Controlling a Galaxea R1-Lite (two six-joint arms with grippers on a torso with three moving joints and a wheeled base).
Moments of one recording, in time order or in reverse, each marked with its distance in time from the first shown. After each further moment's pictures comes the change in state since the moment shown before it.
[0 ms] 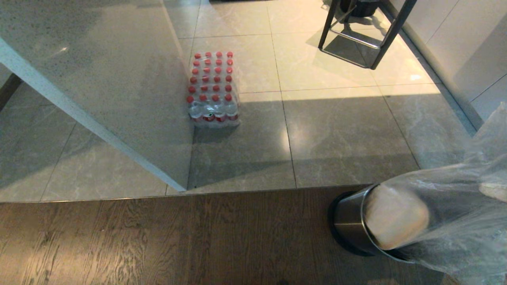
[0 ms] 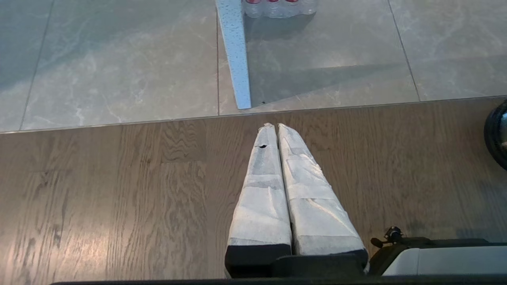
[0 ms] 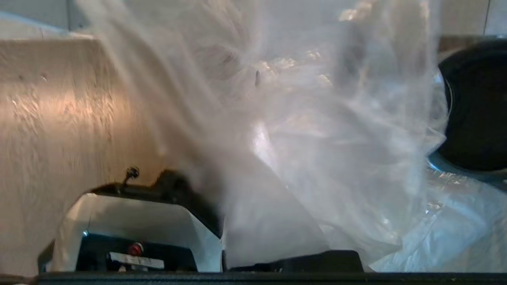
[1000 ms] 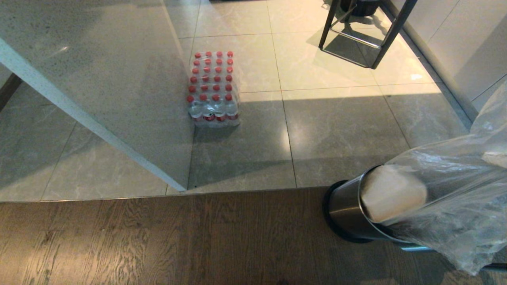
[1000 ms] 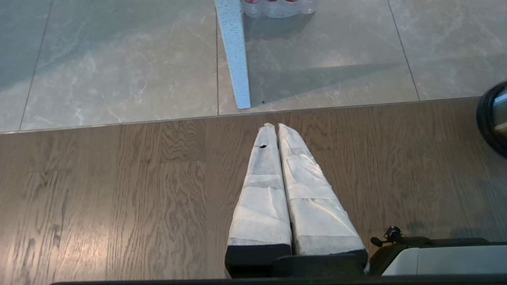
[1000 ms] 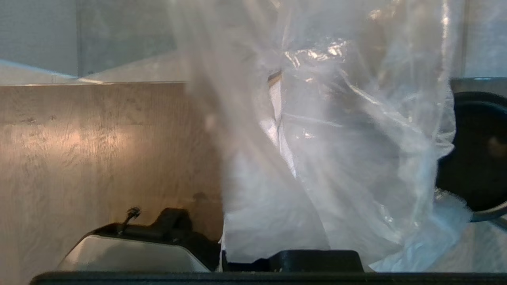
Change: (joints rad) left arm 0.000 0.000 0.000 0.000 0.000 0.000; right arm -0.026 0.036 -0.066 -0.078 0.009 0.003
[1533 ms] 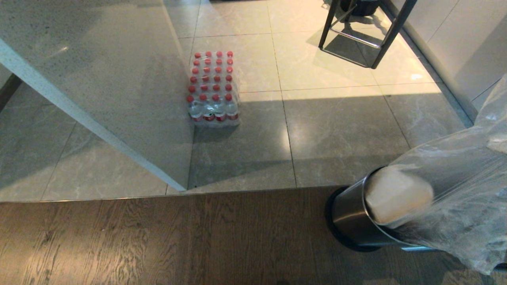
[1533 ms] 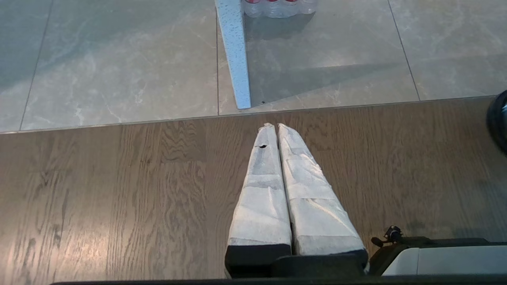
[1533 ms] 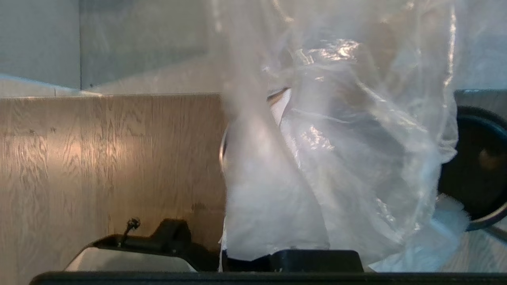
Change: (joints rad) left arm 0.000 0.000 0.000 0.000 0.000 0.000; right arm -0.006 0.016 -0.071 0.011 -0.008 0.002
